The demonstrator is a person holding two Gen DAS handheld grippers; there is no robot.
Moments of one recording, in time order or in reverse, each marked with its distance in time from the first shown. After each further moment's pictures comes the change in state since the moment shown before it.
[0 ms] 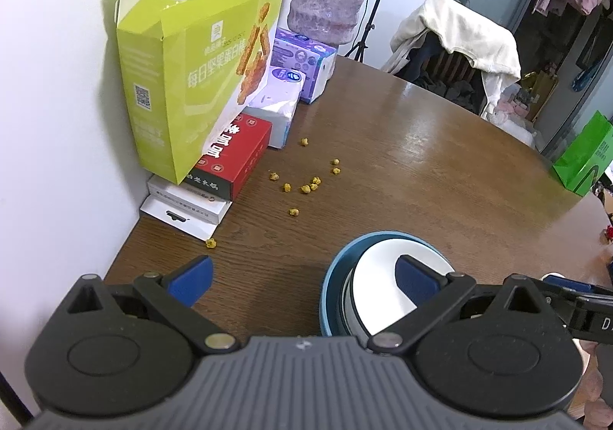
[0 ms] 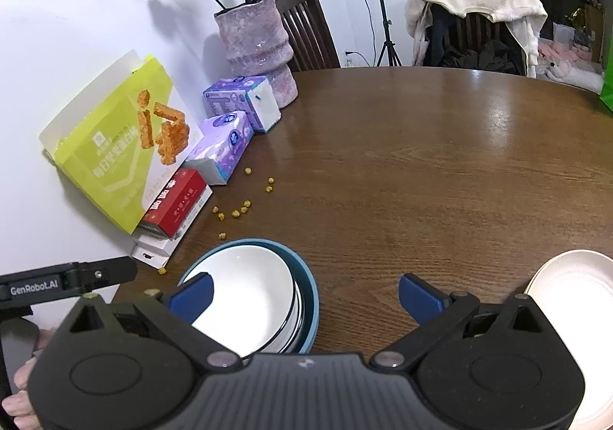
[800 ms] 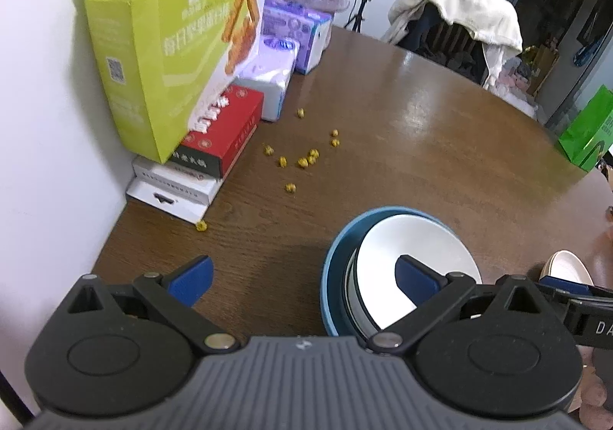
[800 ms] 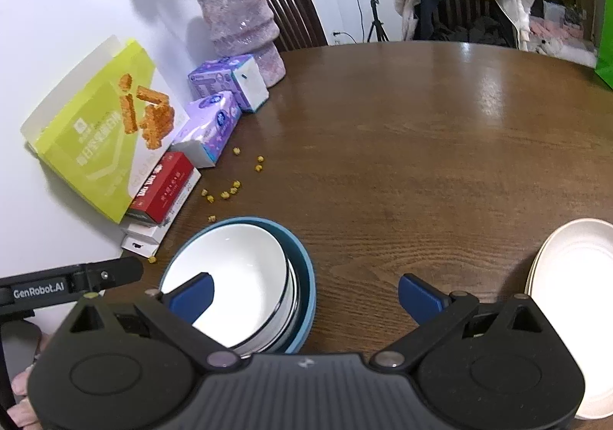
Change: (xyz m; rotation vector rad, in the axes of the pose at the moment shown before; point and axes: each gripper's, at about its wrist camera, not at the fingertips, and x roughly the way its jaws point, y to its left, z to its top) left arm 0.030 -0.002 -0.001 0.025 0.101 -0.007; right arm 0.019 -0.004 -0.010 0.051 0.061 -0.024
